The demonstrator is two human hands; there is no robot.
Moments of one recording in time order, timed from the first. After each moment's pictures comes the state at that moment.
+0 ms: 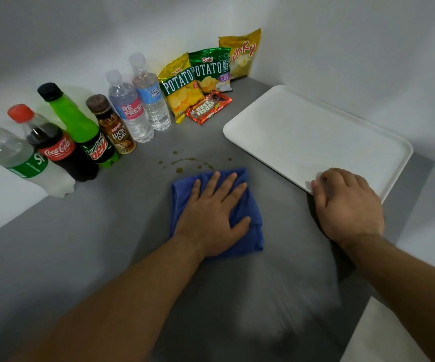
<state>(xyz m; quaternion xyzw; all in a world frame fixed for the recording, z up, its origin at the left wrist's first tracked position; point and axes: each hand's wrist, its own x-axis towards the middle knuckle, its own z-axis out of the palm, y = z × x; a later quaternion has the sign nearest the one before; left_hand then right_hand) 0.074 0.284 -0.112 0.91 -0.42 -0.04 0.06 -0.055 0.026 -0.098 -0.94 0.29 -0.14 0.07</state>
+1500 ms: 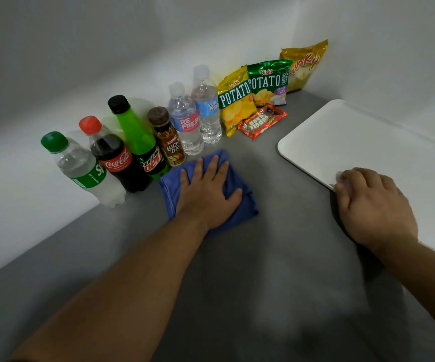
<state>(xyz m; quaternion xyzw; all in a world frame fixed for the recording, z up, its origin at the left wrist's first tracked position) 0.199 0.346 -0.106 0.96 -0.26 -0.05 0.07 0.034 0.061 -0.093 -0.96 0.25 -0.09 0.09</state>
